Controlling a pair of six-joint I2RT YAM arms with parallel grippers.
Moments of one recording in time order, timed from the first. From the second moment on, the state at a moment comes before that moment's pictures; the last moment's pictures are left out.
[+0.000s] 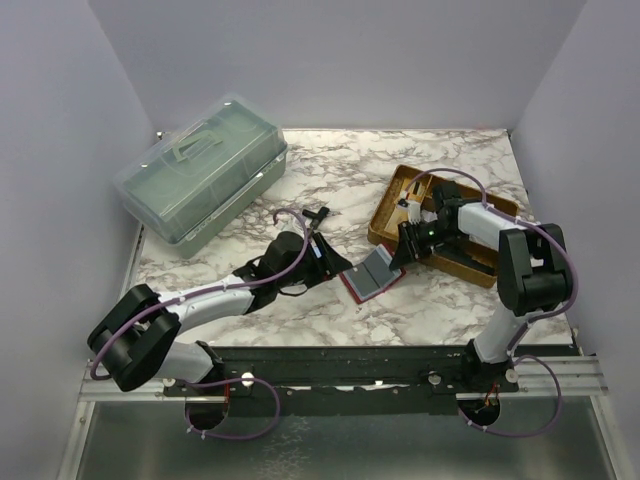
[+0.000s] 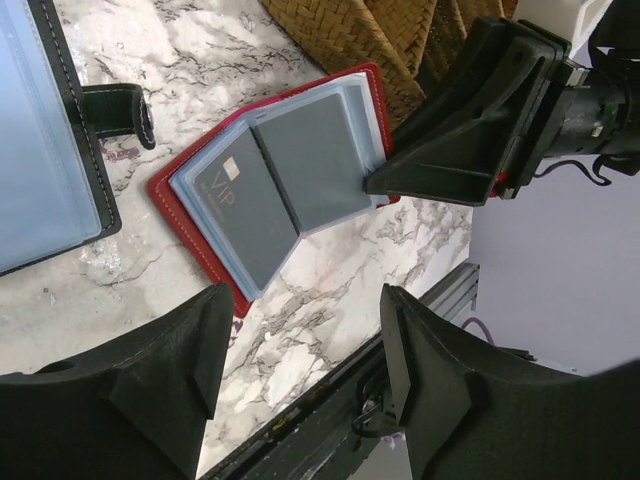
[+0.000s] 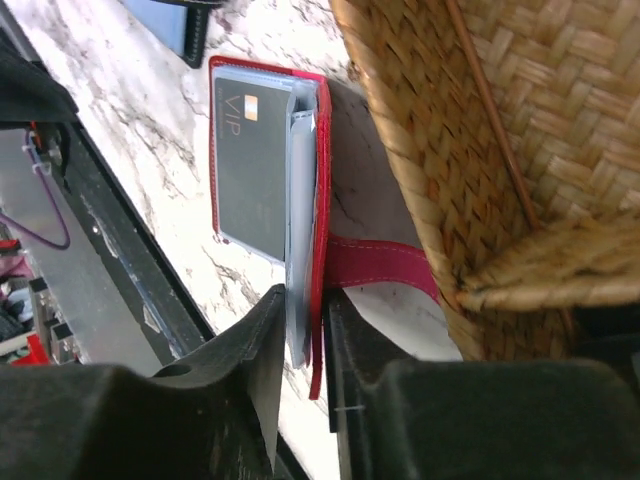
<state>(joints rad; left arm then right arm) -0.79 1.33 0.57 0.27 0.10 -1.12 0.15 1.74 1.04 -0.68 -0.81 -0.26</state>
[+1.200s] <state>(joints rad) -0.79 1.21 0.51 0.25 0.00 -1.13 0.33 1.79 1.14 -0.62 -0.77 -0.30</state>
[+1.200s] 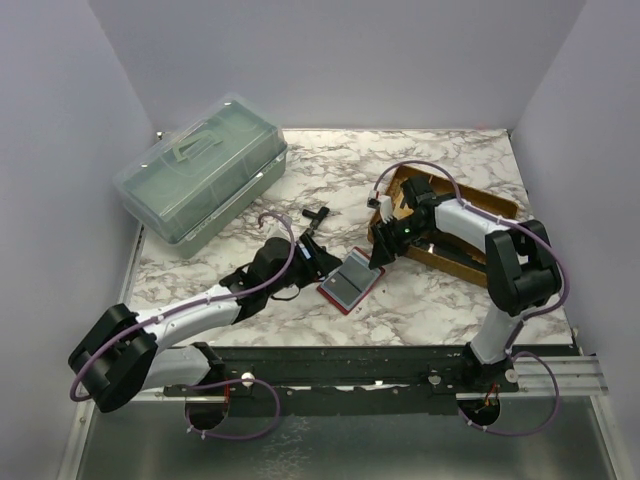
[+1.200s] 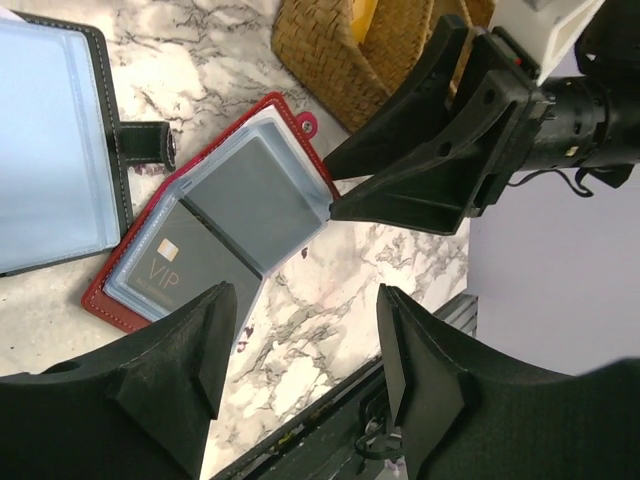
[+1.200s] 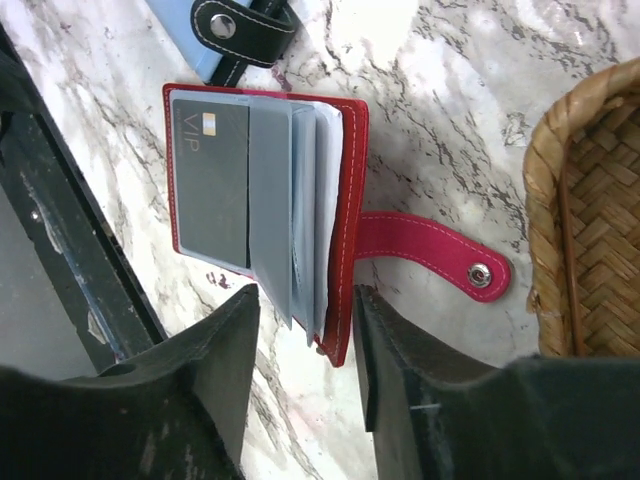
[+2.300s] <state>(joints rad) -0.79 0.97 0.33 0.25 -0.09 -1.26 0.34 1.66 1.16 -0.75 -0.99 -0.52</state>
